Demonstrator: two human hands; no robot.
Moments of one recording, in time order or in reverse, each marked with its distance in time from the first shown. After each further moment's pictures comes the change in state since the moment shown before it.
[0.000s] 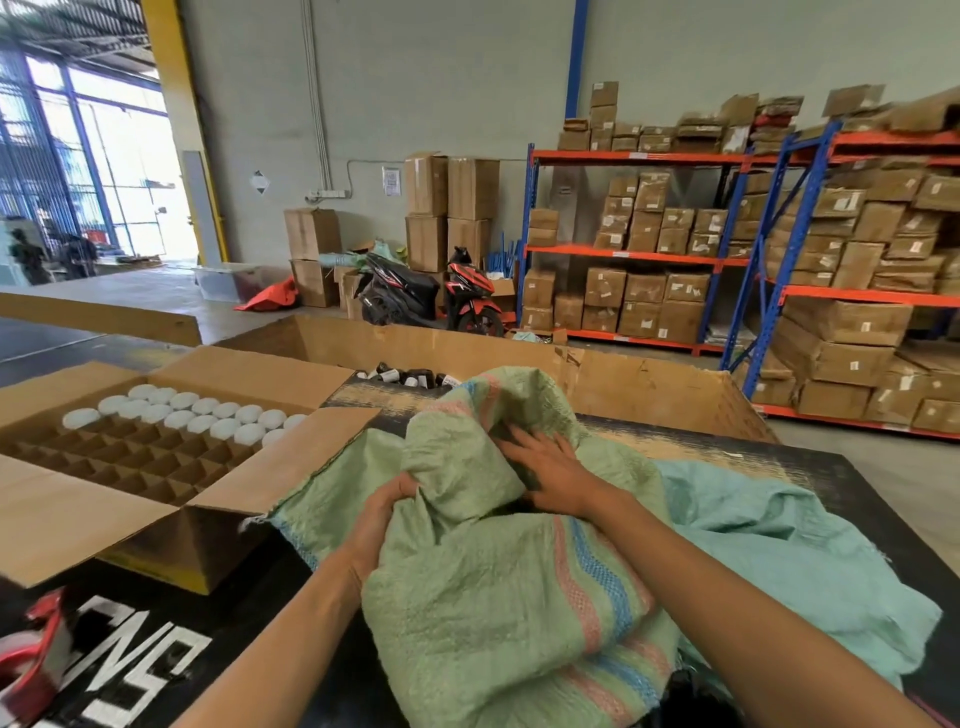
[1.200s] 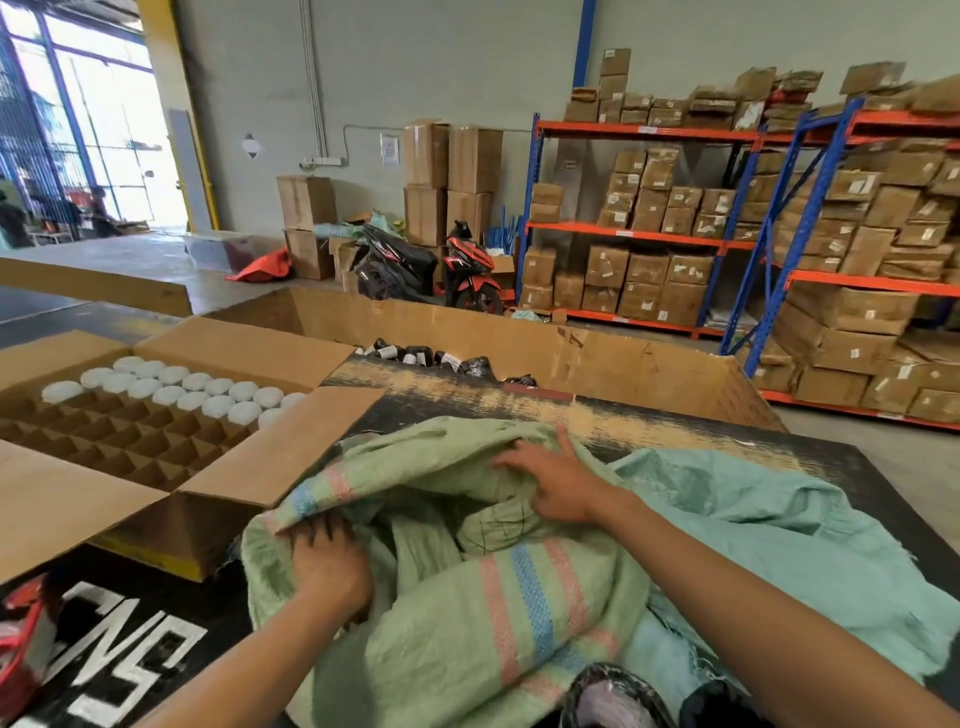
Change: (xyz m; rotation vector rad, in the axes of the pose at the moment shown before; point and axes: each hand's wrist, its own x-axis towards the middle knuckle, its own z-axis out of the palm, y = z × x) left_hand 0.057 -0.047 -0.113 2.249 0.303 -0.249; right_hand 0.016 -0.008 0.025 0.004 0.016 -0.068
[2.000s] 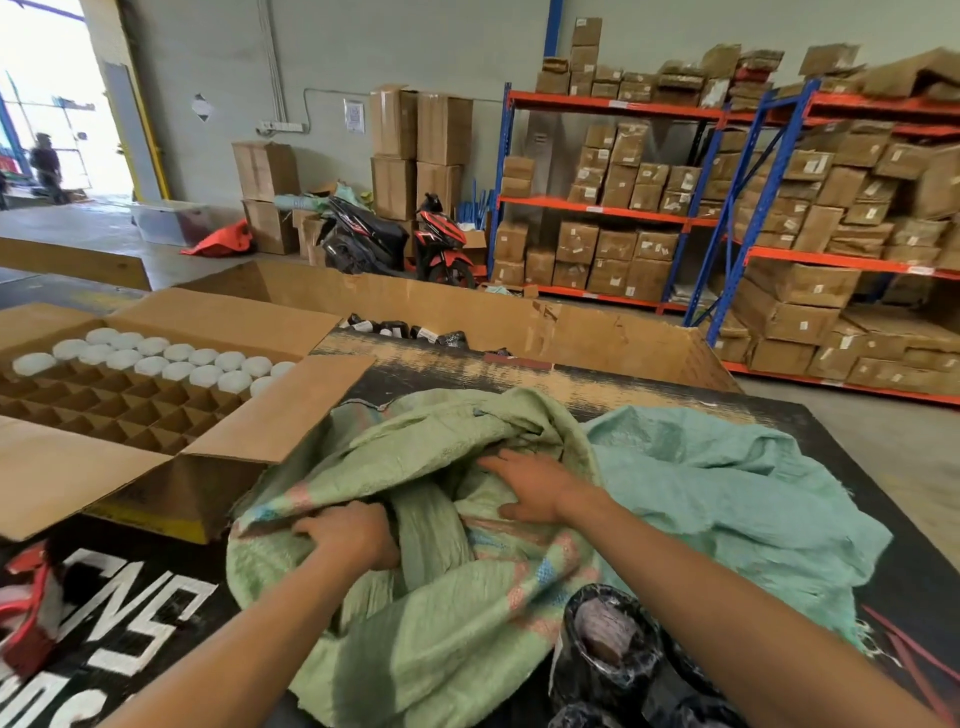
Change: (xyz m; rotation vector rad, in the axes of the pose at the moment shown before) left_hand -0.034 0.005 -0.018 -0.188 -0.169 0.117; right_hand -0.022 -0.041 0.038 -0.122 -0.199 0.096
